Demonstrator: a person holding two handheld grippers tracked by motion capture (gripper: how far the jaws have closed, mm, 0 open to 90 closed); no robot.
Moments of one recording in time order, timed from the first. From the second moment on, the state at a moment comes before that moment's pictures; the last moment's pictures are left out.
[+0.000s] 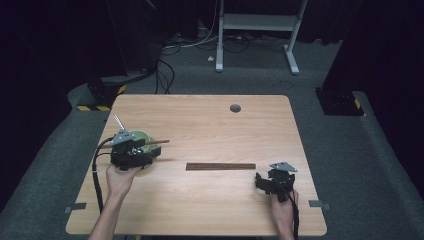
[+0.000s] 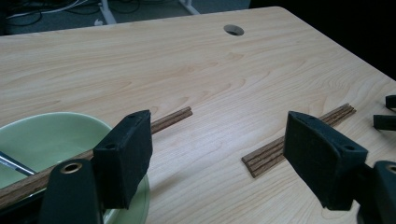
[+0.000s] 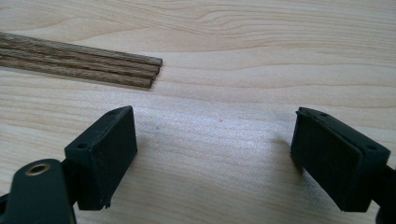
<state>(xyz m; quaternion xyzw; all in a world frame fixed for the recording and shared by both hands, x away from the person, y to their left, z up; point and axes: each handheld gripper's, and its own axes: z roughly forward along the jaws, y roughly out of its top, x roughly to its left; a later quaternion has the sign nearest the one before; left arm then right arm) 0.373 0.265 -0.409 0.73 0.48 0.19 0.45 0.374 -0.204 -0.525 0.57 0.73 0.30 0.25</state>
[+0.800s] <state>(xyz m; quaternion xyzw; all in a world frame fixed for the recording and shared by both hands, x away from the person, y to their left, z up) 0.361 0.258 -0.413 0.73 0.47 0.18 0.46 0.374 -0.204 -0.525 0.57 0.73 0.30 0.25</state>
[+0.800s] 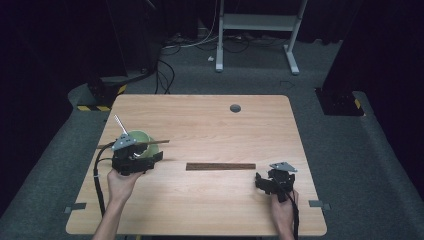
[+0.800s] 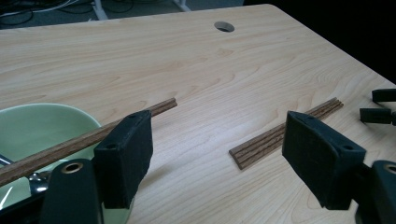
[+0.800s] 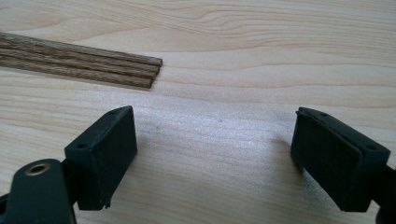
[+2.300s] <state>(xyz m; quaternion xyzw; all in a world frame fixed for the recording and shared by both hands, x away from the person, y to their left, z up) 0.353 0.235 -0.433 0.75 0.46 0.16 0.45 0.374 -0.204 -0.525 0.57 0.73 0.30 0.25</state>
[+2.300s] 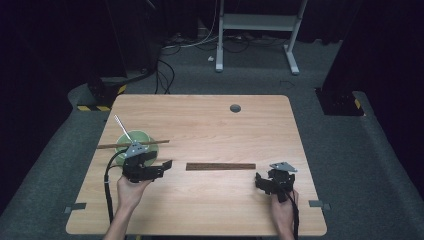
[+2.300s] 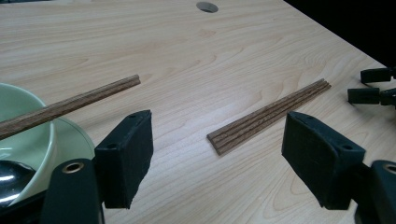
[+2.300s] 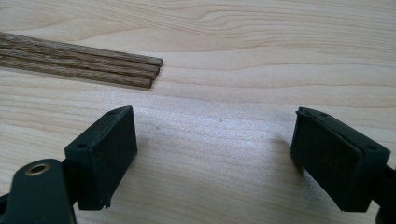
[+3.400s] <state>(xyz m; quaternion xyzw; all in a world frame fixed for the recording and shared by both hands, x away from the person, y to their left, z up) 0.359 0.225 -0.456 0.75 0.48 0.16 0.43 0.374 -0.204 -0.525 0.57 0.73 0.30 0.25</state>
